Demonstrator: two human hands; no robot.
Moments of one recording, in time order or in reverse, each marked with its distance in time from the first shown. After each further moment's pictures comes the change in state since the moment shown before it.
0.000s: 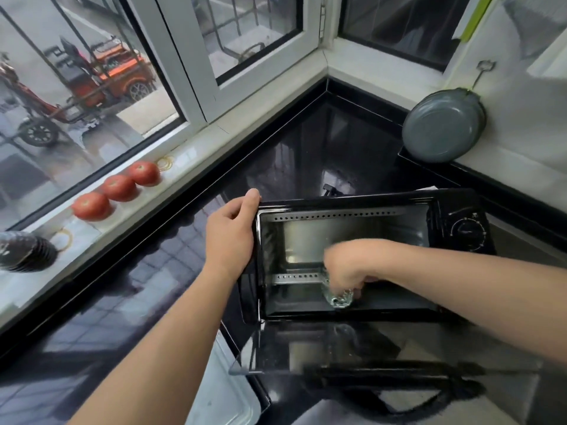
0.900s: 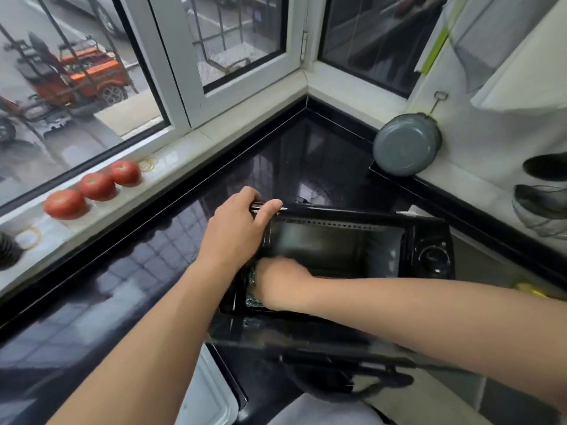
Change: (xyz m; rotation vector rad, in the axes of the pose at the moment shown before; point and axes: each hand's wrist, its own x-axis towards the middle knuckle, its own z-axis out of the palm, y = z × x) left_hand -0.004 0.017 0.011 0.627 -0.131 0.226; right_hand 0.017 -0.071 0.032 0.327 0.647 -0.149
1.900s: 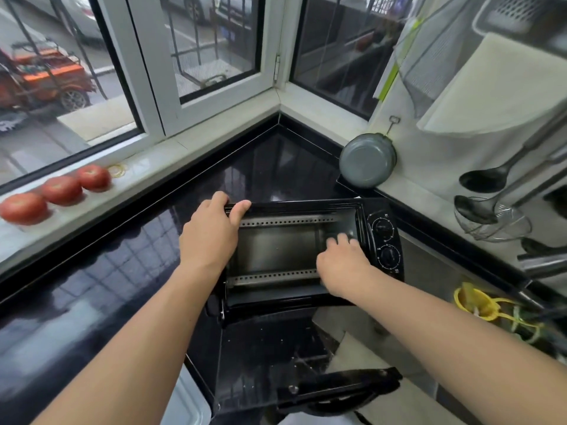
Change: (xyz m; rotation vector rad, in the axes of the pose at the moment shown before) left_hand -0.003 0.002 0.010 0.090 0.120 -0.068; right_hand -0.069 0.087 -0.050 -0.641 -0.152 0.365
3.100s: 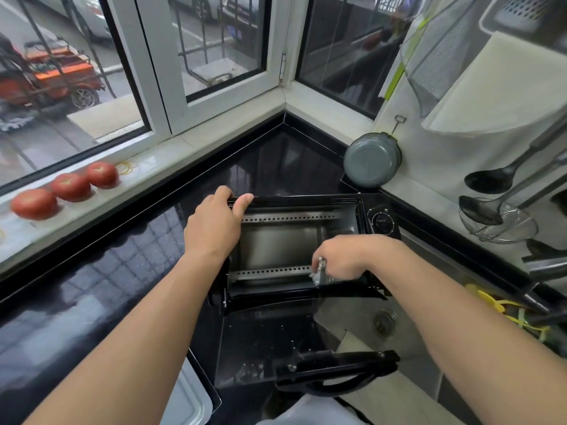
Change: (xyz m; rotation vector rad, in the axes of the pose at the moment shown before) left_hand 0.008 0.005 -0.005 -0.026 -0.066 -0.059; right_hand 0.005 0.035 -0.024 0.381 -0.180 -0.284
